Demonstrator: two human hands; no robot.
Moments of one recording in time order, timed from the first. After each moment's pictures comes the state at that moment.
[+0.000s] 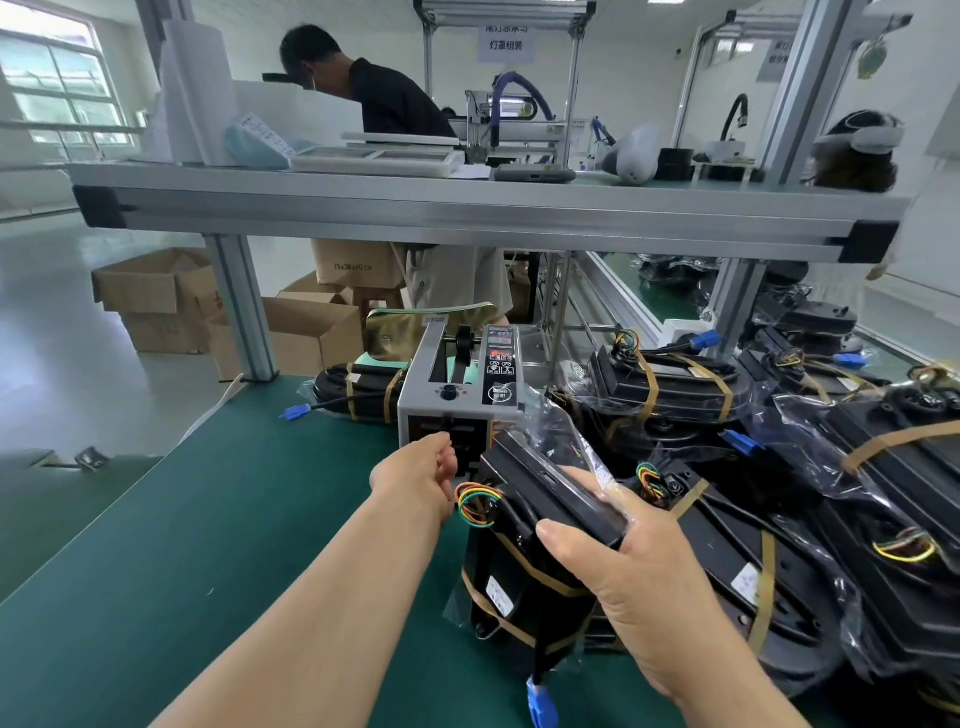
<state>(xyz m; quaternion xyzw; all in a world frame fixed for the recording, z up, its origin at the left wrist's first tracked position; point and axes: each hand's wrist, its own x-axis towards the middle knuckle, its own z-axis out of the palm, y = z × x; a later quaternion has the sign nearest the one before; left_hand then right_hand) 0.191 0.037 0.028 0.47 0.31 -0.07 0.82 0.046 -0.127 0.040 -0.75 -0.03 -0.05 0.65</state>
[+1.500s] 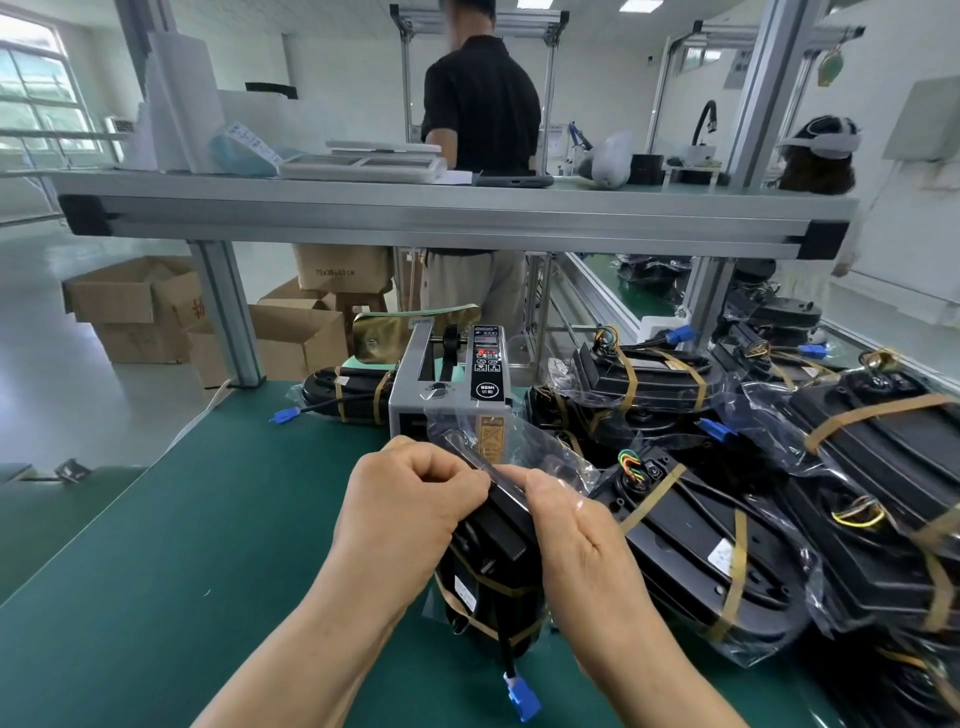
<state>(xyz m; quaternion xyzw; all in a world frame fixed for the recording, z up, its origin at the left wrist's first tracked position) 0.072 0.053 0.073 0.79 -0.01 0.10 0.60 0.032 -0.084 0.055 -0.78 -0.07 -0.10 0.62</state>
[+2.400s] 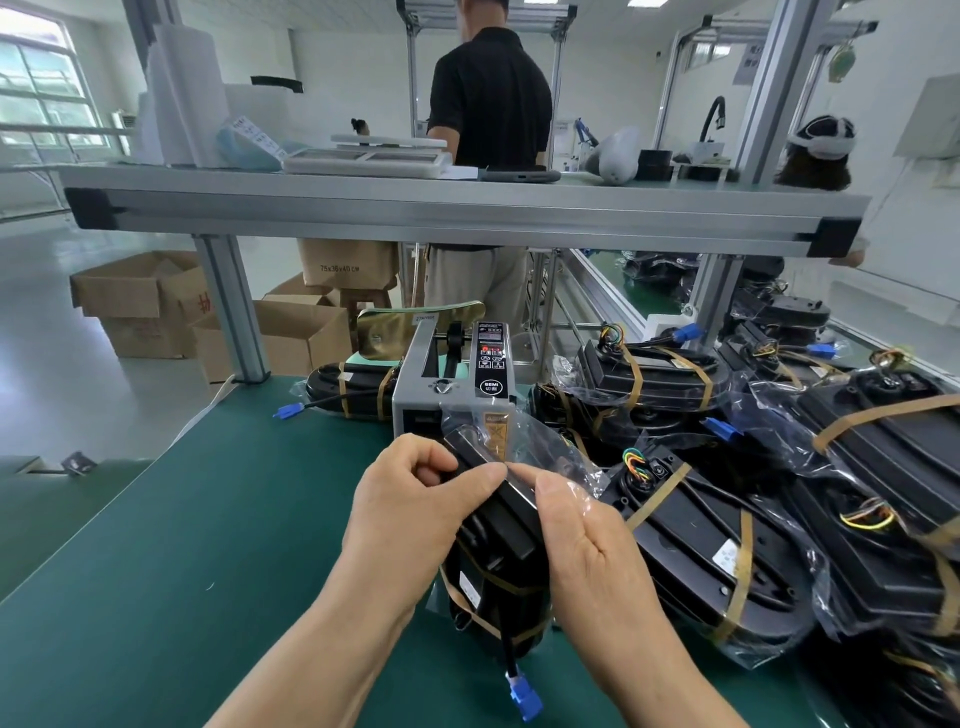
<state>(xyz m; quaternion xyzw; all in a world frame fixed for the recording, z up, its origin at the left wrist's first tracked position) 0.076 0.051 0.061 0.77 0.03 0.10 0.63 0.025 -0.087 0.058 -0.78 -0.06 -0.11 0.61</state>
